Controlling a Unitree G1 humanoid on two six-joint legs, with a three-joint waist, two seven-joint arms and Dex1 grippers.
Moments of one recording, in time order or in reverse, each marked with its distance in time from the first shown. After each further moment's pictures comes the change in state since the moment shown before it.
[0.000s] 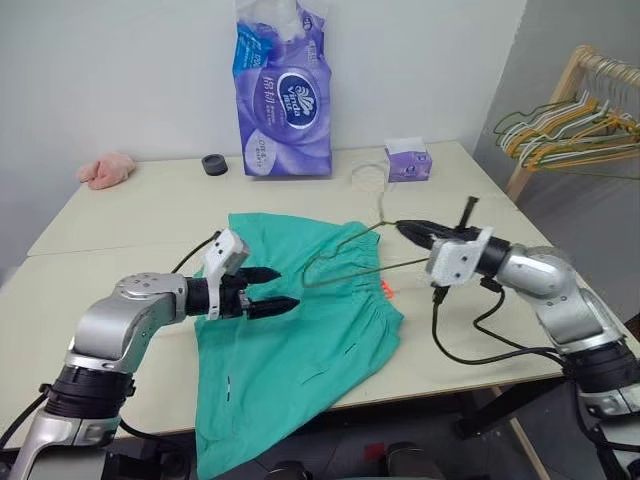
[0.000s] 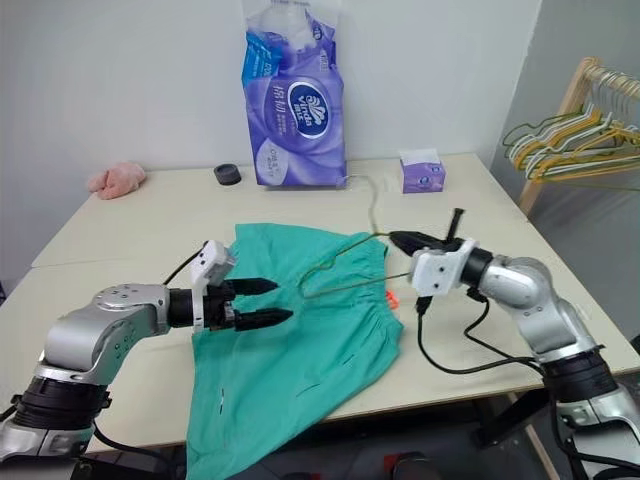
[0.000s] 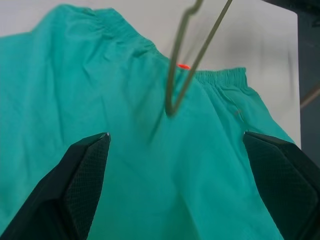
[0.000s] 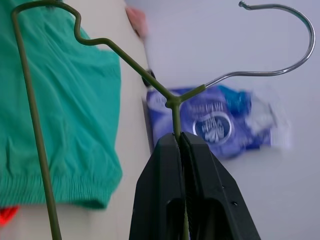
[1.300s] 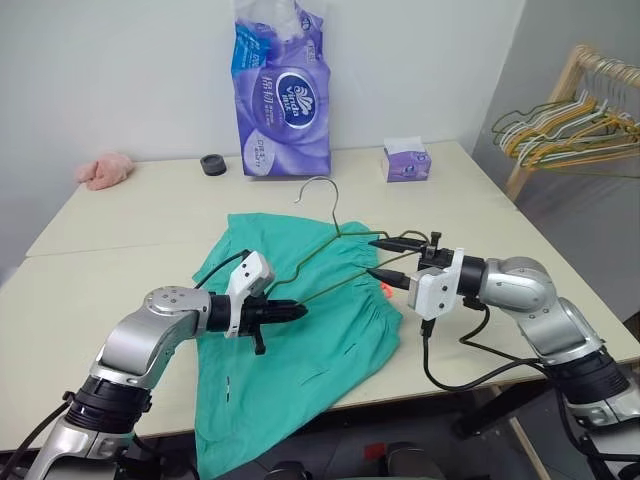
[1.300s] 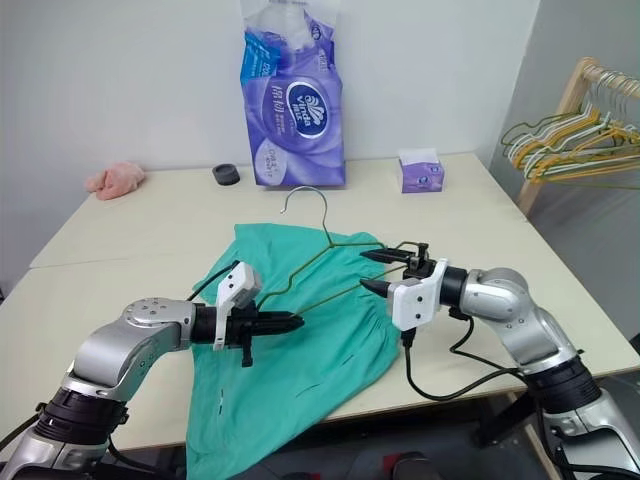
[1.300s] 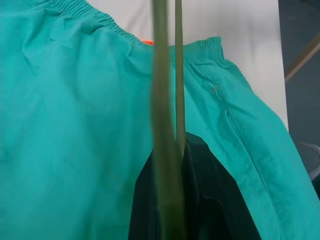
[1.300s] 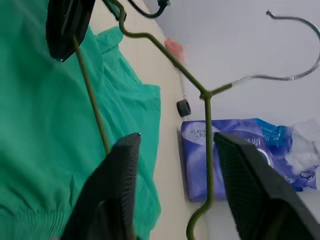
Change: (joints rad) left arm 0.063 -0.035 -0.069 -0.046 0.078 -0.092 0.004; right arm 0.116 -0.050 -0.030 -0.127 0.091 0.101 0.147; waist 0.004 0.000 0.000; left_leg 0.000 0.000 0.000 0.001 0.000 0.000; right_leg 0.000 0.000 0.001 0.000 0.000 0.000
